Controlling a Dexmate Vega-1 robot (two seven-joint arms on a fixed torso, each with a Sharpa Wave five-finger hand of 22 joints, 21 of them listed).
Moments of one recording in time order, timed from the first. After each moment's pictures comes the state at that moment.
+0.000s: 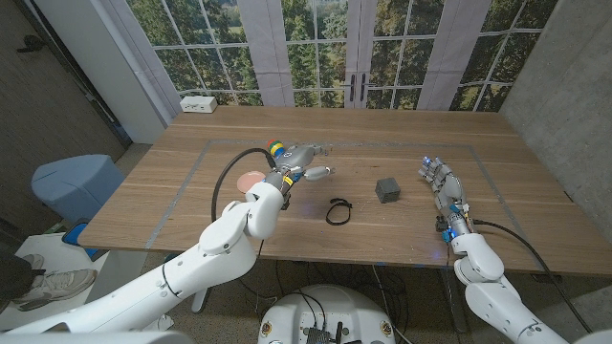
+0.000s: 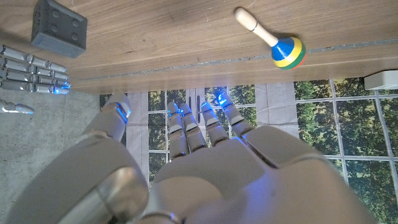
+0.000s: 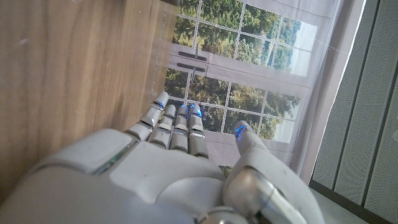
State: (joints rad) left arm 0.94 0.73 0.77 -2.29 0.70 0.71 0.00; left_hand 0.43 -0.04 0.65 -0.19 0.18 0.40 -0.05 0.24 0.18 0.34 -0.14 0.27 0.20 0.27 -0.04 0.24 0.18 0.02 0.05 0.63 0.18; right arm -1.27 -0.51 -0.22 -1.46 0.65 0.62 -0.06; right_hand 0.33 0.16 0.48 -0.03 0.18 0.39 0.08 0.19 0.18 0.29 0.05 0.21 0.25 0.13 -0.01 0.26 0.44 0.11 -0.03 0.67 0.17
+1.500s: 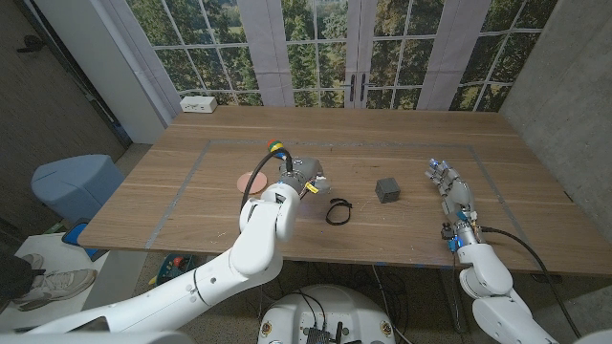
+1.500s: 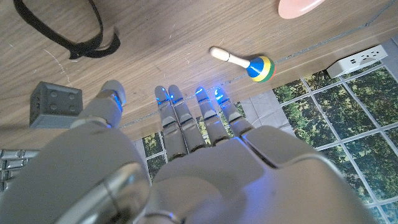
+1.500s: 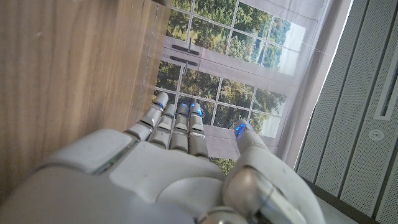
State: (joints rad) left arm 0.89 0.61 0.92 -2.26 1.32 0.88 -0.56; left_hand 0.57 -0.09 0.55 -0.18 0.18 0.68 -0.05 0.30 0.19 0.59 -0.18 0.37 0.27 0.39 -0.04 0.33 0.24 0.09 0.01 0.64 0.19; right arm -1.37 -0.52 -0.19 -1.52 0.60 0.69 -0.11; right_hand 0.33 0.17 0.48 -0.05 0.18 0.40 0.08 0.19 0.18 0.31 0.06 0.22 0.24 0.13 -0.01 0.26 0.44 0.12 -0.02 0.65 0.17
